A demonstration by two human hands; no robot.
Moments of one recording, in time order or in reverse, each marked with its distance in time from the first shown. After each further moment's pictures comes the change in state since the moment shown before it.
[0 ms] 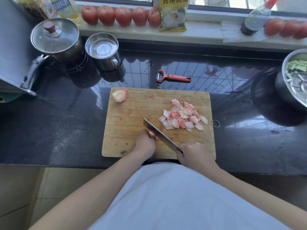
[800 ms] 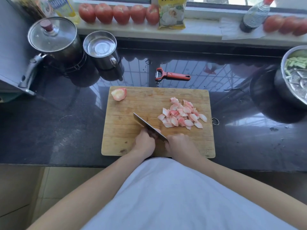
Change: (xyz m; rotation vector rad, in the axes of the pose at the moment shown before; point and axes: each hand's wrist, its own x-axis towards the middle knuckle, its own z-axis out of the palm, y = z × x) left_hand -0.005 0.001 -0.002 -0.006 -0.044 0.032; right_hand 0.035 -0.019 0.024 -0.005 0.036 -0.028
